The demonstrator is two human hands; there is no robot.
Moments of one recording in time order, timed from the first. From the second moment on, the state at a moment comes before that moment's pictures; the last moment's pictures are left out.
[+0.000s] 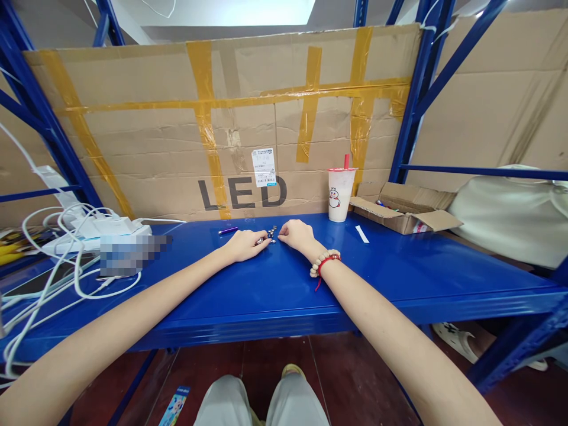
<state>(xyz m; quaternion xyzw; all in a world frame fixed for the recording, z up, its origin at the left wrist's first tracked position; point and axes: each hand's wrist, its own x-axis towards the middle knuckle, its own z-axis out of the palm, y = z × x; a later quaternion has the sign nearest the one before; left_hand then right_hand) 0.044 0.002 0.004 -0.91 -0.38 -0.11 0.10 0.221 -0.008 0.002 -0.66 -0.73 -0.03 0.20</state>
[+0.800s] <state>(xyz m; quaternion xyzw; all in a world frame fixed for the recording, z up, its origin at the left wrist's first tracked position) 0.043 0.003 0.003 -0.92 -0.38 -0.10 0.11 0.220 -0.008 0.001 -0.67 -0.72 -0.02 0.20</state>
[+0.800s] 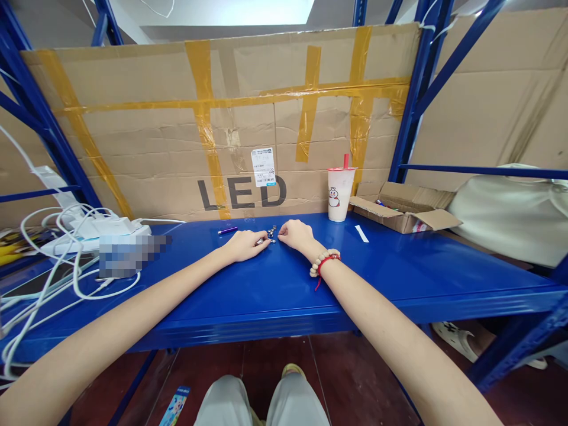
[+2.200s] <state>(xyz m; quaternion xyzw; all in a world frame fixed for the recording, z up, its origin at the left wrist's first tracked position) 0.043 0.011 -0.001 -0.92 -0.35 -0.09 0.11 0.215 -0.013 0.006 -0.65 -0.73 0.00 0.19</state>
